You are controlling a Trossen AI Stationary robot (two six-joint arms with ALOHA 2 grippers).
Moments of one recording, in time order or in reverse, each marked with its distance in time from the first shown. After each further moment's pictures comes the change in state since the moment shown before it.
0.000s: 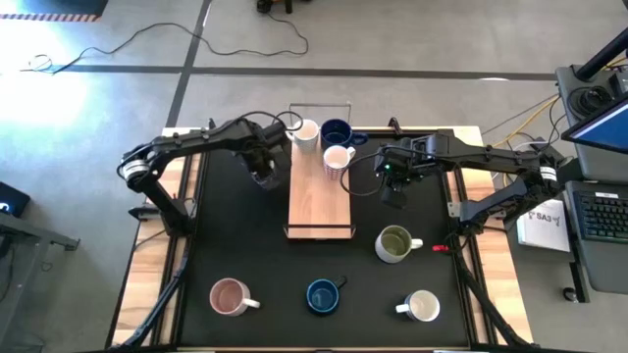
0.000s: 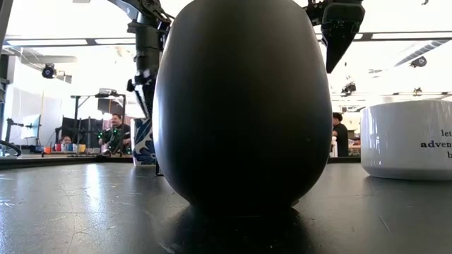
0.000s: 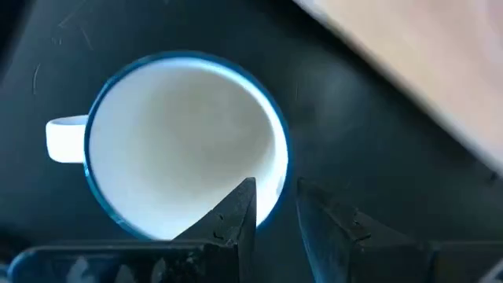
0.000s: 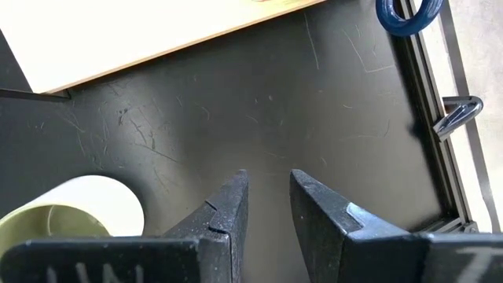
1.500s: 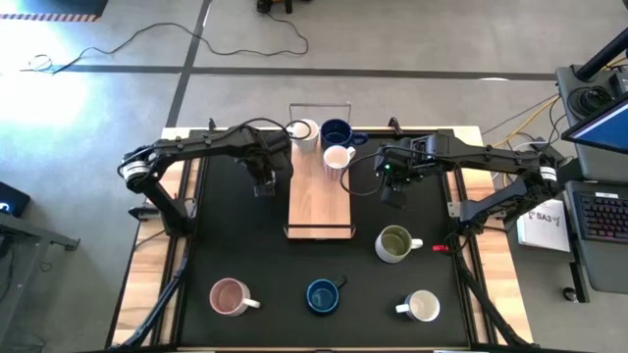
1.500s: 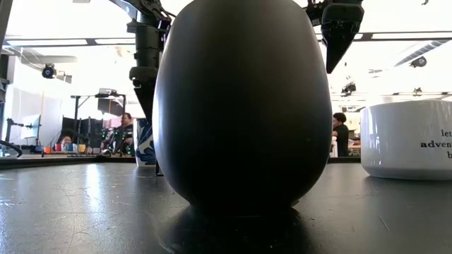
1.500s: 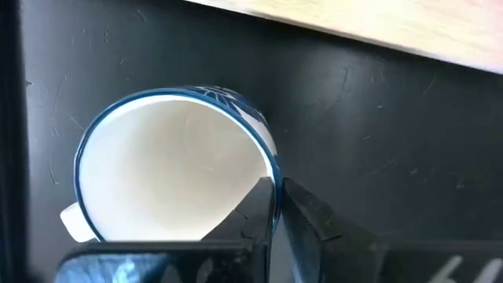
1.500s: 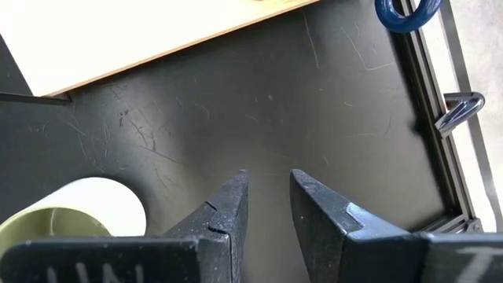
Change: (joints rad) left arm -0.056 0.000 -0.033 0.052 -0.029 0.325; right arm 0.000 0.000 -0.001 0.000 0.000 0.018
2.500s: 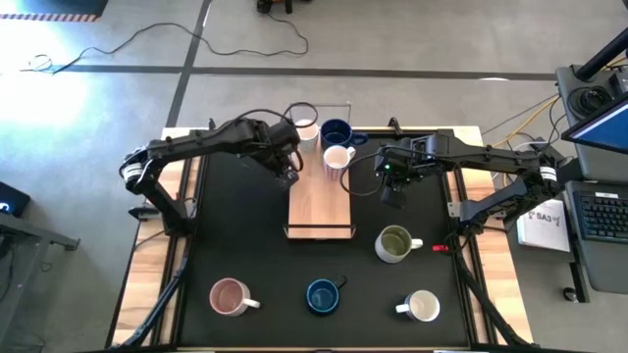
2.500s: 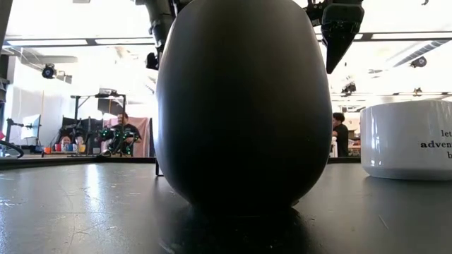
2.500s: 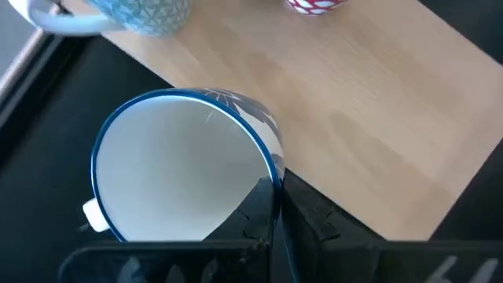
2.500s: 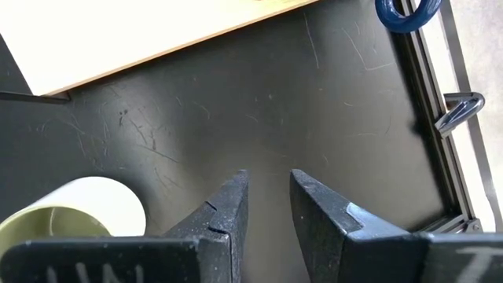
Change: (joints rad) left arm -0.087 0.000 0.247 -0.011 -0.005 -0.494; right arm 0.000 0.000 -0.001 0.000 0.000 -0.003
